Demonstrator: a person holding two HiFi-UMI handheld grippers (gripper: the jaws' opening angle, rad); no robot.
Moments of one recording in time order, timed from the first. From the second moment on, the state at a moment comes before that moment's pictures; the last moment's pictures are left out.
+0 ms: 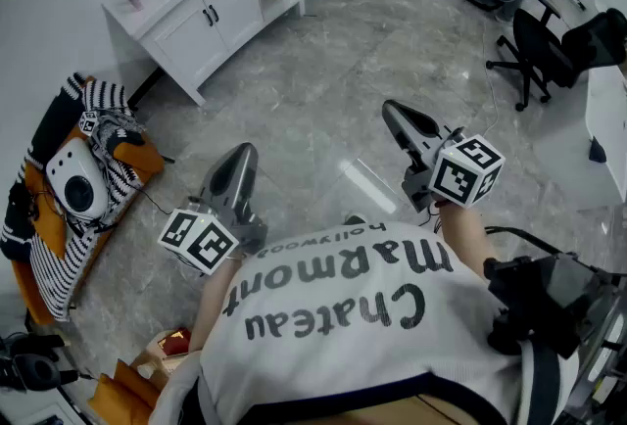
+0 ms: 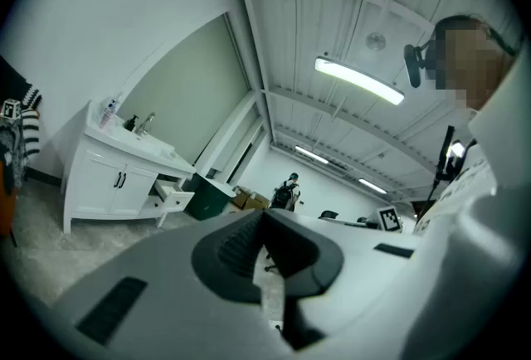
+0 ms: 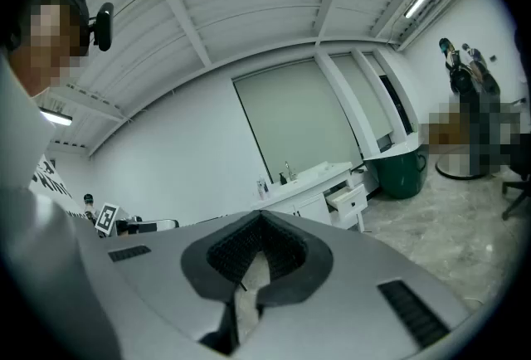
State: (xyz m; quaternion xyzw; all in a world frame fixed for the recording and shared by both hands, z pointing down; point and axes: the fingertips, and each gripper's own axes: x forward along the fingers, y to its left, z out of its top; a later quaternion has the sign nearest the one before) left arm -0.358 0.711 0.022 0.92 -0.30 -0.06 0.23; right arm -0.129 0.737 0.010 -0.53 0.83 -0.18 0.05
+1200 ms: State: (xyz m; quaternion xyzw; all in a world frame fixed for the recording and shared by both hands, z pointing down) left arm -0.413 0.684 0.046 0.92 -0.31 -0.04 0.22; right arm -0.176 0.695 0.022 -0.52 0.83 -0.17 0.08
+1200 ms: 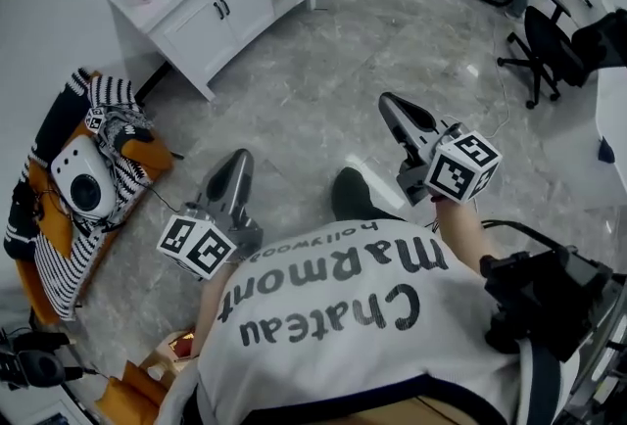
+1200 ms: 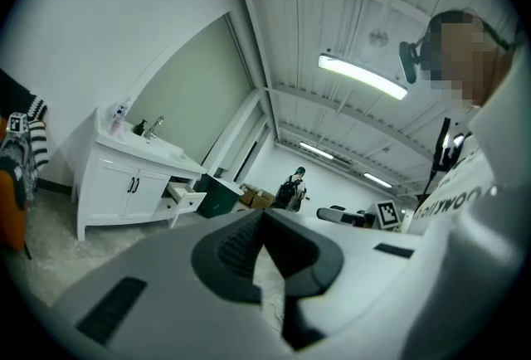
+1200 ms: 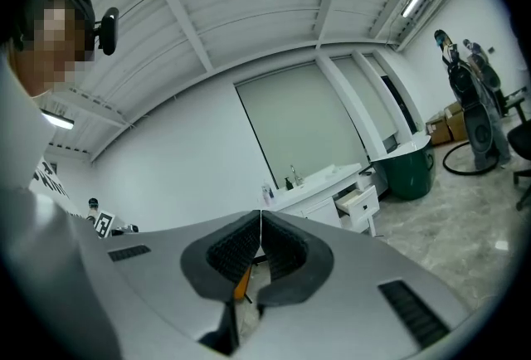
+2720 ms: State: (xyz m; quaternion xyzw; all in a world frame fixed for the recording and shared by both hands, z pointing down) left arm -0.196 0.378 0.051 0.91 -0.34 -0.06 0.24; right arm 0.030 0.383 0.056 -0.50 0.84 -0.20 0.02
